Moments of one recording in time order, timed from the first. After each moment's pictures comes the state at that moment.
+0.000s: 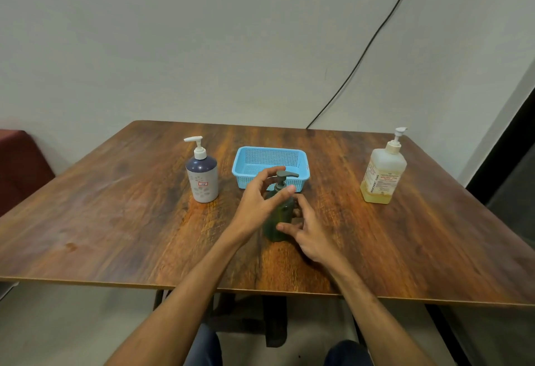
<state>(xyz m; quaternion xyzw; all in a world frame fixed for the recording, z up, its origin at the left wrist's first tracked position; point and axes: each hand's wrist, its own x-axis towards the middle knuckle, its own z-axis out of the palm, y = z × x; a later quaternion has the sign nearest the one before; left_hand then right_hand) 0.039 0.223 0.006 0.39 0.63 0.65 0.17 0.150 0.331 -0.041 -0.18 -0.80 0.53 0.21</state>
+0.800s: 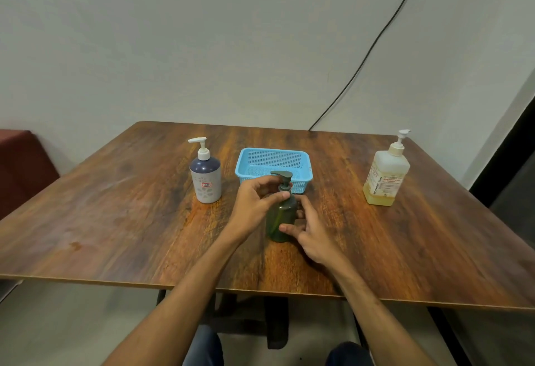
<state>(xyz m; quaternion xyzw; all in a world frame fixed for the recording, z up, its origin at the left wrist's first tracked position) 0.033 0.213 0.010 0.40 0.61 0.67 0.14 0.151 0.330 -0.041 -0.16 -0.79 0.54 0.22</state>
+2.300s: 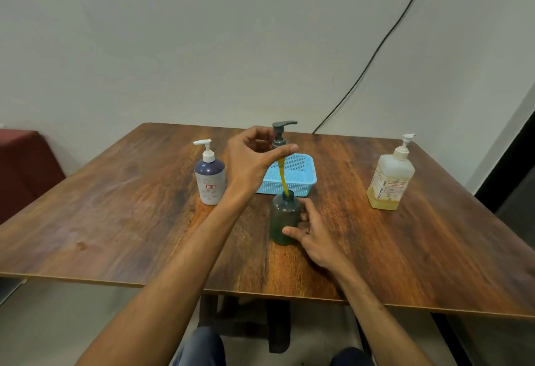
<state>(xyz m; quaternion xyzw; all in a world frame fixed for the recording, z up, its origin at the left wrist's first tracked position) 0.019 0.217 0.085 0.36 0.60 0.71 0.00 0.146 0.337 -0.049 -0.15 -0.78 0.57 0.21</state>
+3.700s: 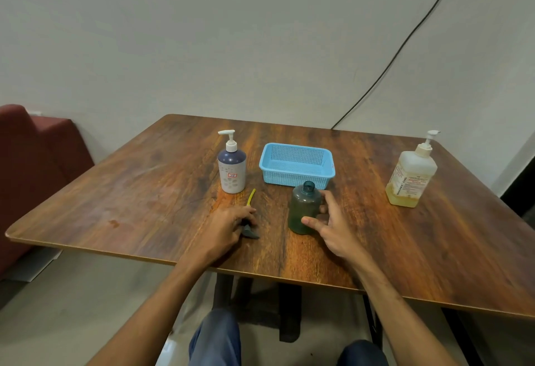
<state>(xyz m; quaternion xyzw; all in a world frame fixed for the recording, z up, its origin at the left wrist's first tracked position) -0.022 0.105 -0.062 0.50 0.78 0.36 0.03 0.149 0.335 -0.047 -0.16 -0.80 0.53 0.21</state>
